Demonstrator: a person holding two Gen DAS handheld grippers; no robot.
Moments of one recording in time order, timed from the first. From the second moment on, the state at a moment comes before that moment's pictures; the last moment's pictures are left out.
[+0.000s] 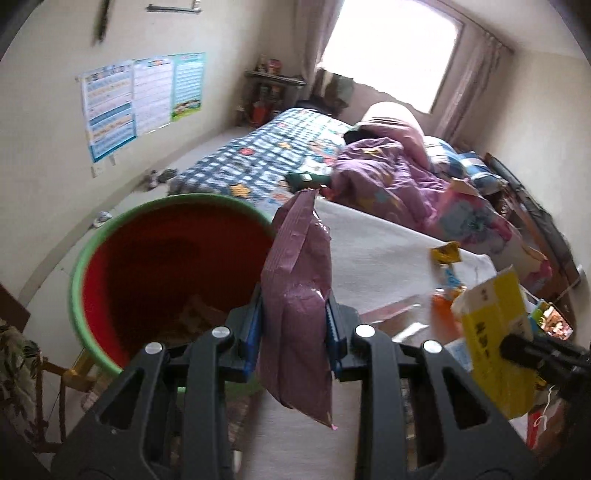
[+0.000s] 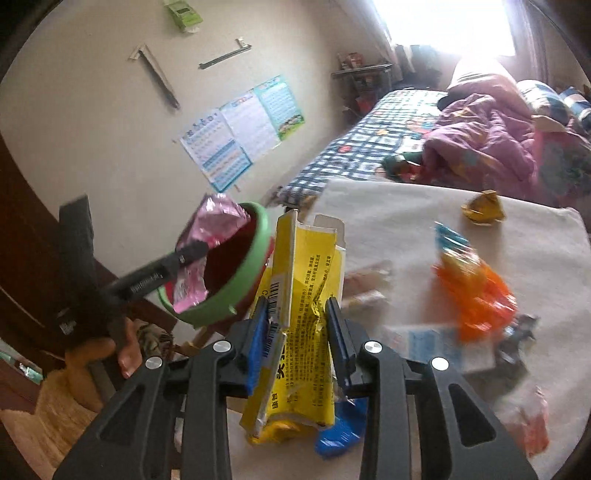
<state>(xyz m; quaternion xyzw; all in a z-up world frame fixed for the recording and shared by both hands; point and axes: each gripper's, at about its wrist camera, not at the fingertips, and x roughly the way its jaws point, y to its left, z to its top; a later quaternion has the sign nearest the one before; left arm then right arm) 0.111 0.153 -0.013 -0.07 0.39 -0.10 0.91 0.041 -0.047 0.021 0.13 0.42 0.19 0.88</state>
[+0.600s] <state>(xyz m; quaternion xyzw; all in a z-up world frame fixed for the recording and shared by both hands) 0.132 0.235 -0.032 -0.09 0.41 -0.05 0.91 0.113 0.046 0.022 0.12 0.42 0.25 0.87</state>
